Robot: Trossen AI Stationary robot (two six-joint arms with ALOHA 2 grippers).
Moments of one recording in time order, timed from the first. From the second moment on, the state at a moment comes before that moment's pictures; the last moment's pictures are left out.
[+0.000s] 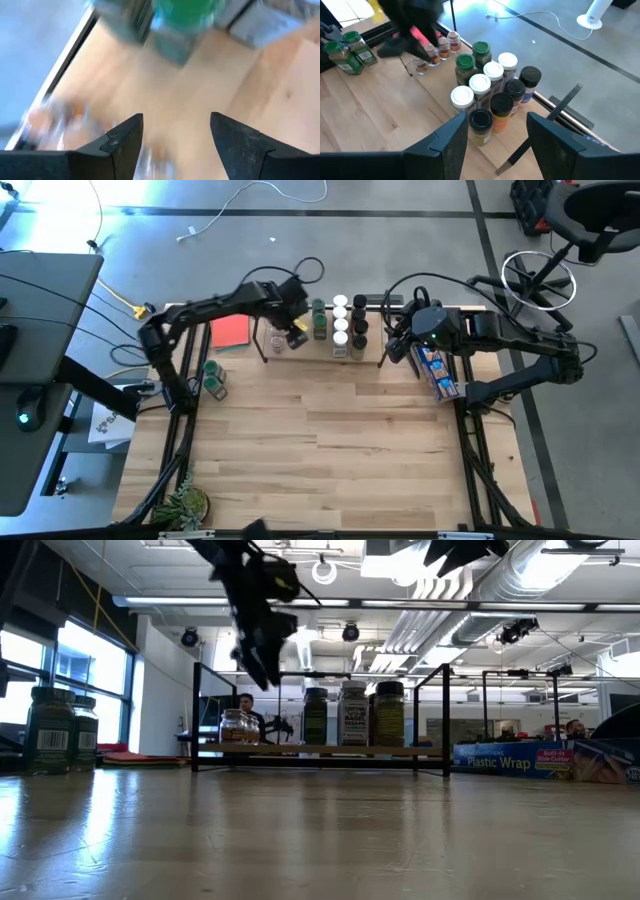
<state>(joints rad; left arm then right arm) 0.53 1.78 1.53 -0.90 -0.04 0.03 -0.09 1.20 1.43 -0.99 0.55 0.44</state>
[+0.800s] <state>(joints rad) 0.08 1.34 1.42 -1.57 0.11 -1.10 -0.20 1.20 1.43 -0.78 0.47 0.00</state>
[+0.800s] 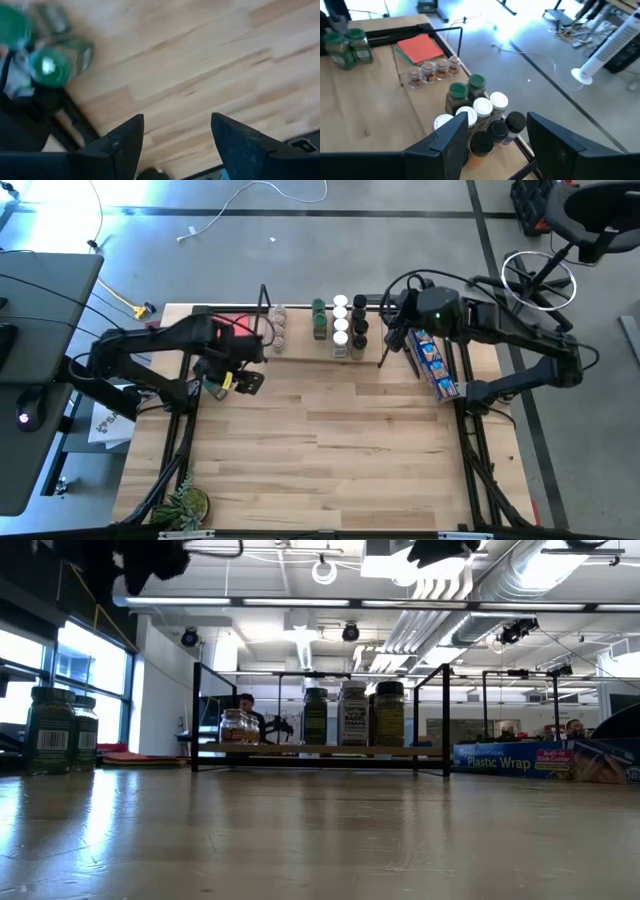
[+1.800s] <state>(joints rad) 0.38 1.32 0.97 -1.57 -0.08 -0.81 -0.29 1.20 1.43 -0.72 0.23 -0.02</state>
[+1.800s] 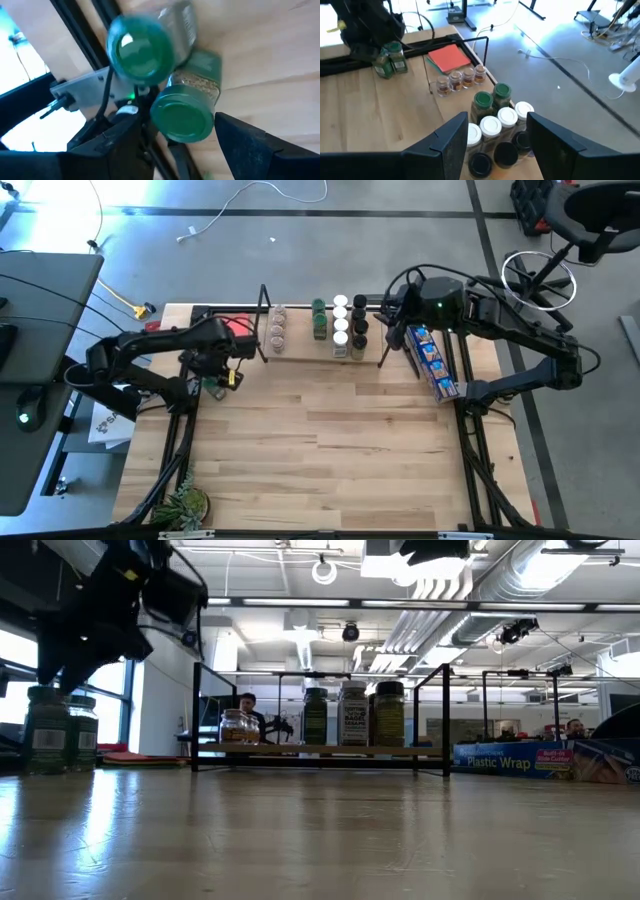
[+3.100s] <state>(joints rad) 0.08 1.35 1.01 -0.98 0.26 -1.47 -0.29 1.20 1.43 -0.73 0.28 0.03</state>
